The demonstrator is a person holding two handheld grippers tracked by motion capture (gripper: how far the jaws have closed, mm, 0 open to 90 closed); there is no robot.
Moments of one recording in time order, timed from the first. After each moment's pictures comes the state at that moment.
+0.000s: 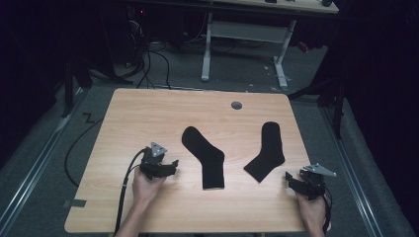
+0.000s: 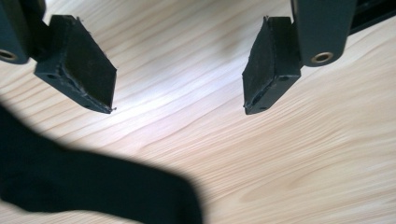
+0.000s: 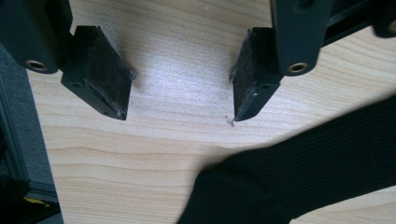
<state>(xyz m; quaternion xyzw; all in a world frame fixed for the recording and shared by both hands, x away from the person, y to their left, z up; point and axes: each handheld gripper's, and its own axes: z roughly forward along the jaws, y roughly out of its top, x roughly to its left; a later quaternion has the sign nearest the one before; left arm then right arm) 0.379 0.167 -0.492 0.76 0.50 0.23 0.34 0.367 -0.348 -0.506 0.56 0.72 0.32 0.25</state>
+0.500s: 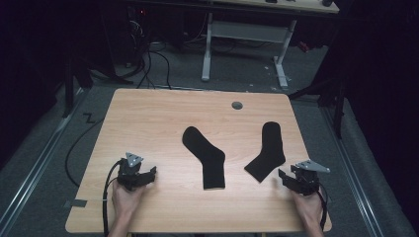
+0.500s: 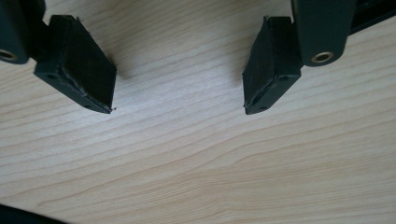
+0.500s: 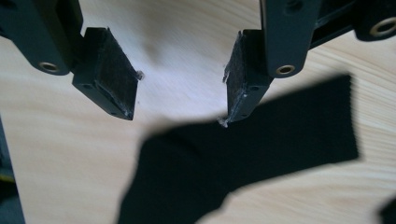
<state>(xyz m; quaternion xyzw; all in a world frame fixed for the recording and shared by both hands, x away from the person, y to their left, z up) 0.348 0.222 -0.509 0.72 0.56 0.25 0.33 0.369 -0.320 -0.486 0.51 0.75 0.34 0.24</state>
